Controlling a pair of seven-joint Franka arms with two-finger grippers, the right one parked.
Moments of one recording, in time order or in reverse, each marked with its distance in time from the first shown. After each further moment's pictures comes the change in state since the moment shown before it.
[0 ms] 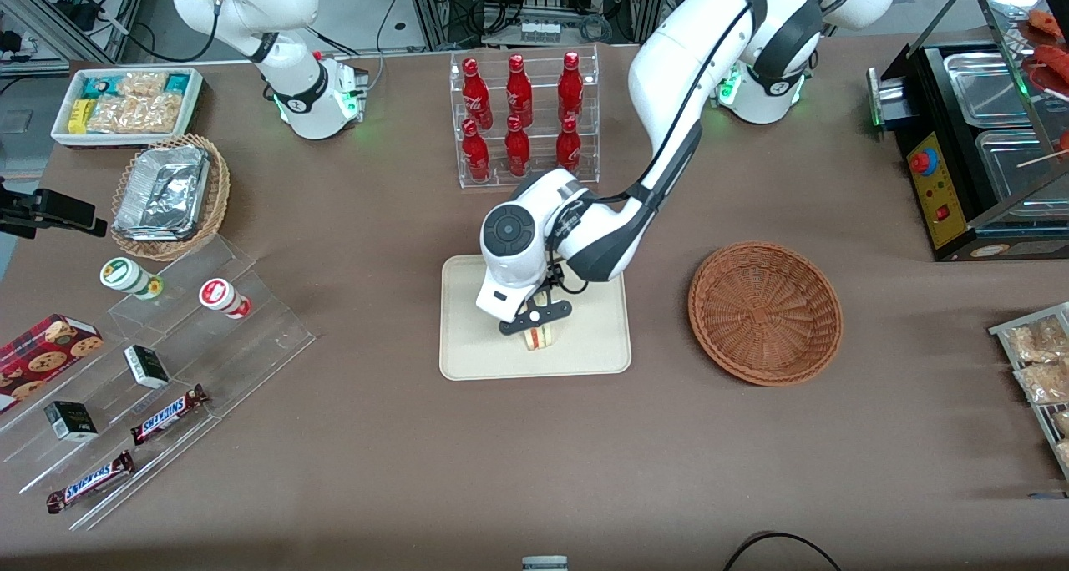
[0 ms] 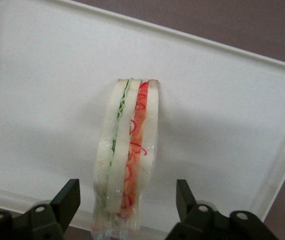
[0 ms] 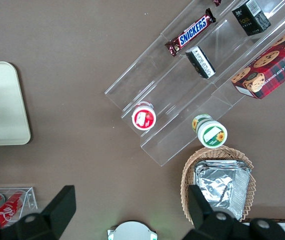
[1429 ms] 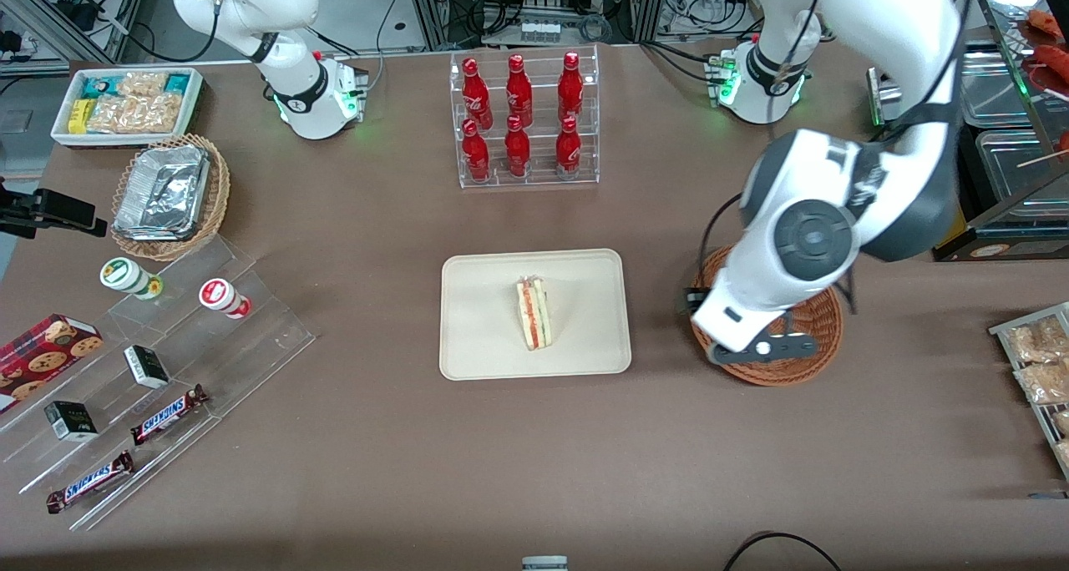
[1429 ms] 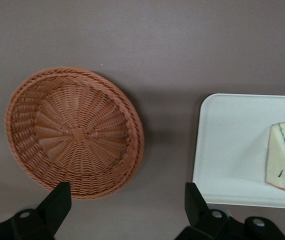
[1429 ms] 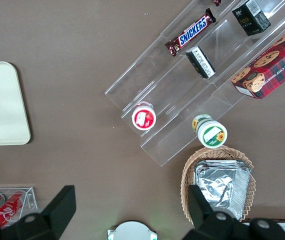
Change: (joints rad) arm 0.415 -0.464 0.038 -0.274 0.014 -0.288 0.684
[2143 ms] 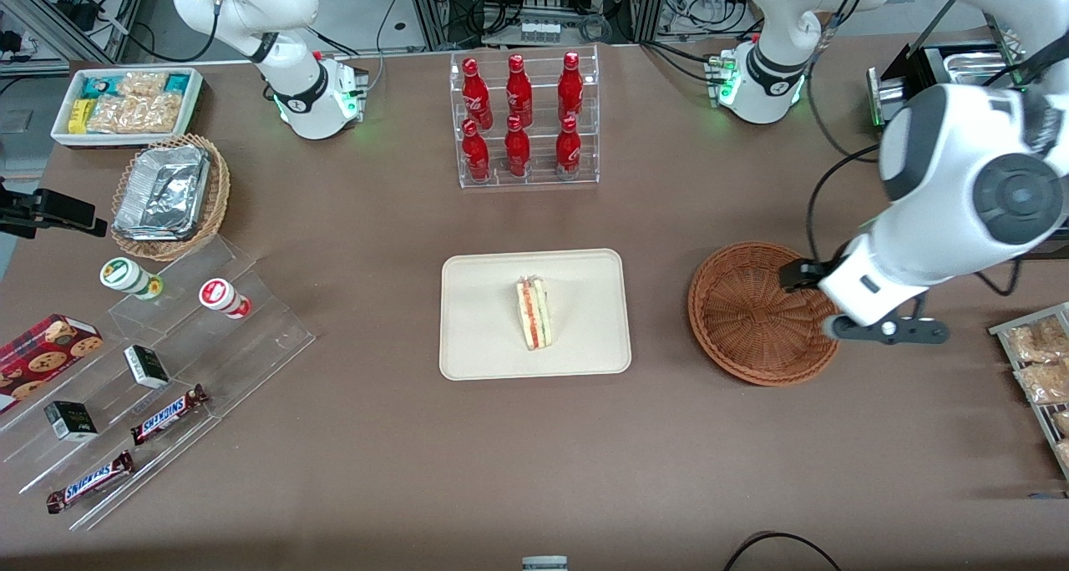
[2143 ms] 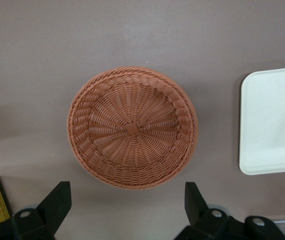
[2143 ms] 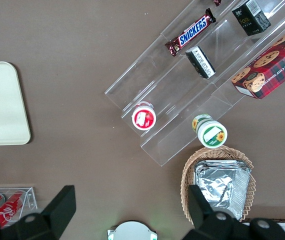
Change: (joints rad) arm 0.246 -0.172 -0.056 -0.131 -0.009 -0.024 0.332
